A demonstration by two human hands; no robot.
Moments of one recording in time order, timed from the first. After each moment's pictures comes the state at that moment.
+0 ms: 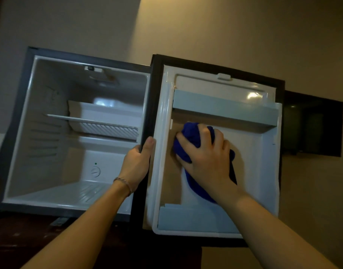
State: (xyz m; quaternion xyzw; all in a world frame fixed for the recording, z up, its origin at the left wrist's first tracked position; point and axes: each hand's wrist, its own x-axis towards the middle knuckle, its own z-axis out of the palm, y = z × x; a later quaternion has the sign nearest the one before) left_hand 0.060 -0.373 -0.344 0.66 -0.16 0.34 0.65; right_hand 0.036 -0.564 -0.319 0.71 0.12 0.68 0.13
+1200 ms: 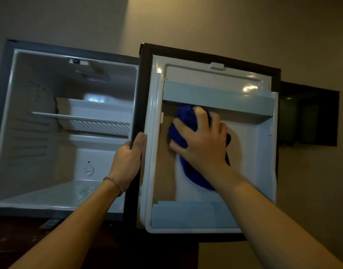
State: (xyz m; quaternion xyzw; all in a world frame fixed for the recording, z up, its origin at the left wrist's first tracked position) left_hand 0.068 -0.373 -0.348 0.68 -0.16 0.35 0.63; right_hand 0.049 -0.567 -0.298 0.68 0.14 0.72 0.10
